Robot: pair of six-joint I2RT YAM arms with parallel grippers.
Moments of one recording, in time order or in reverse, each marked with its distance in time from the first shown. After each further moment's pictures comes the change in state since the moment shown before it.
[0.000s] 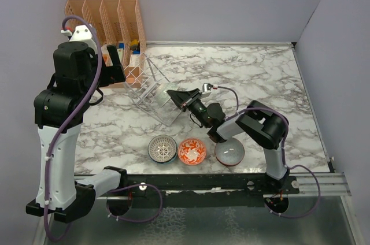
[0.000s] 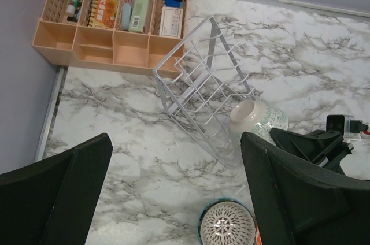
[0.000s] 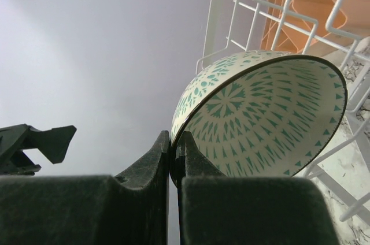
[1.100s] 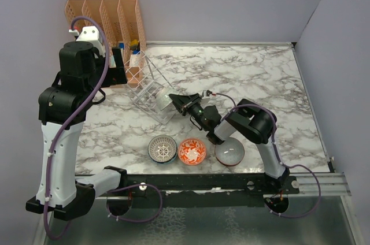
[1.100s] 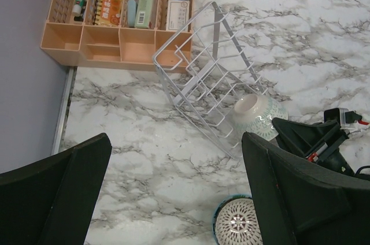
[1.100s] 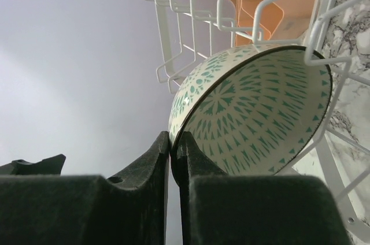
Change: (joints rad) left arm -0.018 0.006 -0.033 0.007 -0.016 0.062; right arm -0.005 0.141 0.010 0.018 0.045 0.146
